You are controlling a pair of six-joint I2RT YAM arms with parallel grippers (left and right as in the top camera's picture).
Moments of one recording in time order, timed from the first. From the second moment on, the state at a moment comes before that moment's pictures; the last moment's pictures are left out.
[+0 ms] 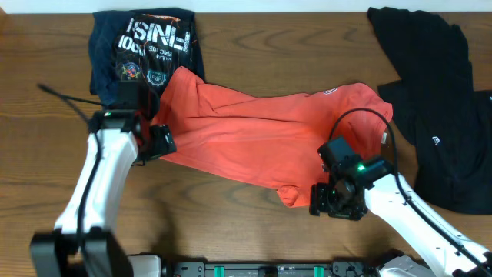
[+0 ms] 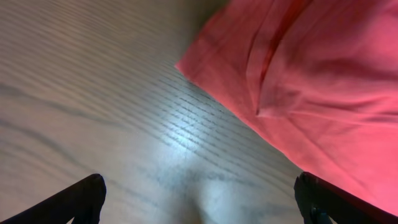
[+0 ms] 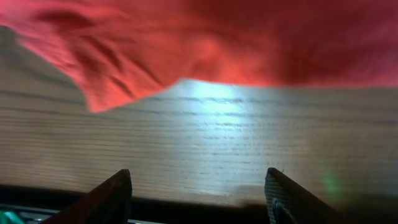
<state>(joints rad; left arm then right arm) 0.02 1.50 1.07 -0.99 -0.16 -0.34 0.49 1.31 0.73 -1.01 -0.20 0.60</state>
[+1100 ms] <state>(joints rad) -0.01 1.74 1.06 -0.73 0.04 -0.12 0.49 1.31 0.72 -0.96 -0.20 0.64</state>
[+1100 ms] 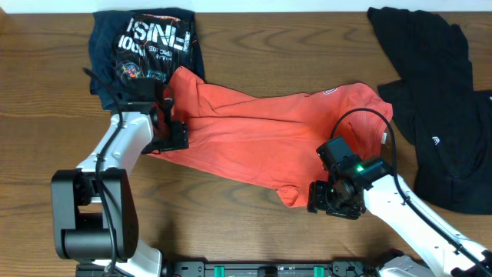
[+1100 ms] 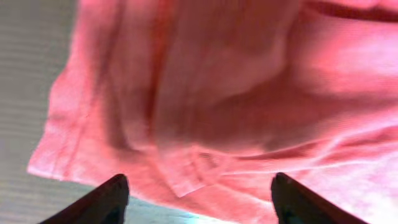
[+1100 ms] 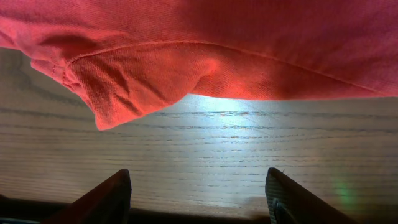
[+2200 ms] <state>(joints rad) -0.02 1.79 1.06 -0.69 0.05 -0.11 0.49 1.31 0.72 -0.96 -0.18 0.64</state>
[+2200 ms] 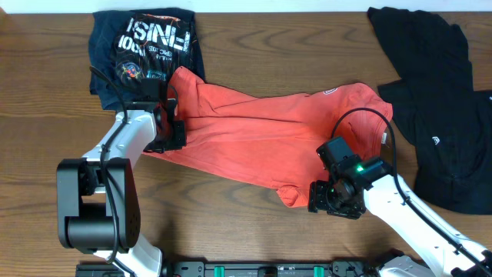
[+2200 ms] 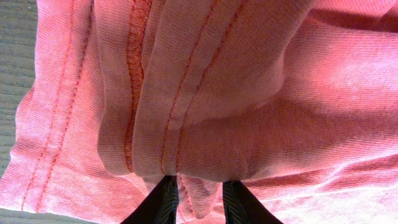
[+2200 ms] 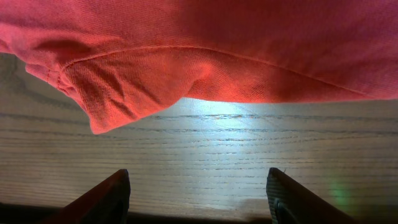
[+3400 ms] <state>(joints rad) -0.02 1.79 1.04 -0.70 0.00 -0.12 0.49 1.31 0.72 -0.95 -0.18 0.64</state>
